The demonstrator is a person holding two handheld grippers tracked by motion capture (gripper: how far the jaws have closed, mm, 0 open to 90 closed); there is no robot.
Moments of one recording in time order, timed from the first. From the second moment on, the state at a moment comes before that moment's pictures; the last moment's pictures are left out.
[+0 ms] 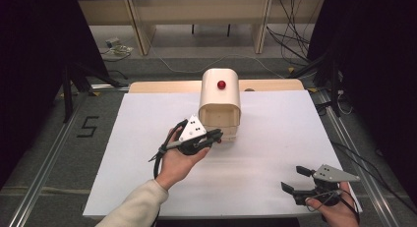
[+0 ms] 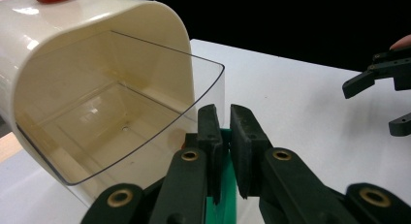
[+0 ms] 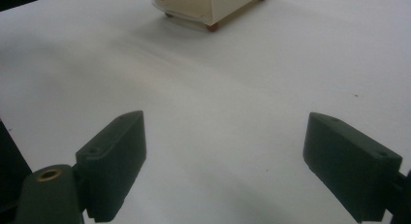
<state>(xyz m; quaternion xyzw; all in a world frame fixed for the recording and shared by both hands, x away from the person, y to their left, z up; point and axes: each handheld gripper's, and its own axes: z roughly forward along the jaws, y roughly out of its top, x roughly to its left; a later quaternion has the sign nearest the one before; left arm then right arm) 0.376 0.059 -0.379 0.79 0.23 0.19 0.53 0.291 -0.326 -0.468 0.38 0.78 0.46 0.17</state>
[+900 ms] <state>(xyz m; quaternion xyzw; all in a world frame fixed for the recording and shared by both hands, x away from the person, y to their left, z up) 0.387 0.057 -0.367 0.79 0.24 0.19 0.52 0.291 -0.327 -0.468 0.38 0.78 0.46 0.17</state>
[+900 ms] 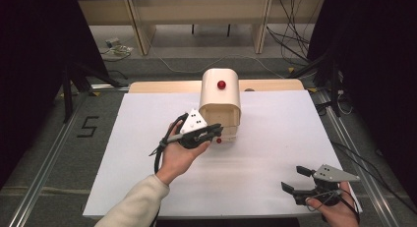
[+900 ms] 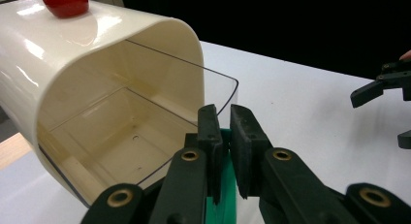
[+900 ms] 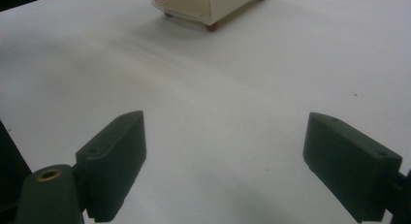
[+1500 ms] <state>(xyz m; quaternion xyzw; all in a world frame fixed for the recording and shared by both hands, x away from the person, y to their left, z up) 0.398 0.054 -0.361 0.80 0.24 0.19 0.52 0.291 -0.327 -0.468 0.38 0.78 0.46 0.17</state>
